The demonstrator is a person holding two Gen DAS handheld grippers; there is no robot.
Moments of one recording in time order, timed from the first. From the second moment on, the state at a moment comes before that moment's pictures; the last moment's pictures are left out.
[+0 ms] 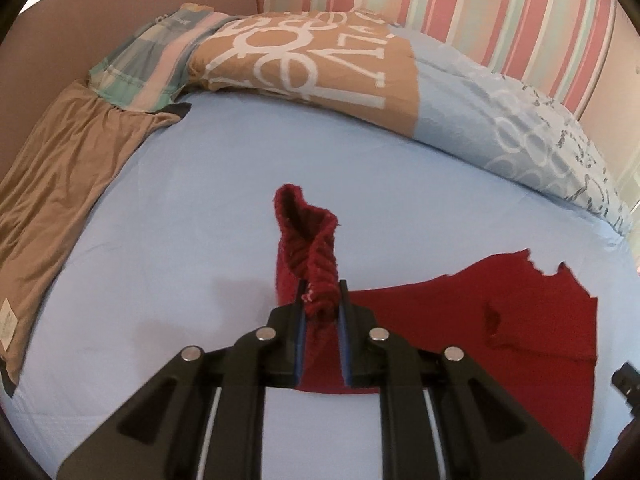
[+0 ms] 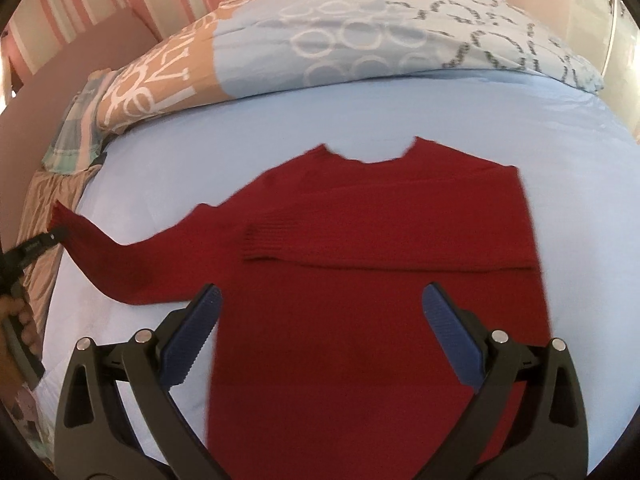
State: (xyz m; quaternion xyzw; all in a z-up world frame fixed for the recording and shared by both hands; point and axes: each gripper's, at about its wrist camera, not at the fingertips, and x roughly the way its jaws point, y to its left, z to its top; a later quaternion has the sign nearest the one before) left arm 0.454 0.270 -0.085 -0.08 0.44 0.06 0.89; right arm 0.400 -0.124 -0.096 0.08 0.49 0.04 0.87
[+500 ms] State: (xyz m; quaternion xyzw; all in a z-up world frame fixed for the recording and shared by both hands) left arm 0.482 0.110 -0.058 -0.05 0.43 0.04 0.90; right arm 0.412 -0.239 -0.082 0.10 0.48 0.03 0.87
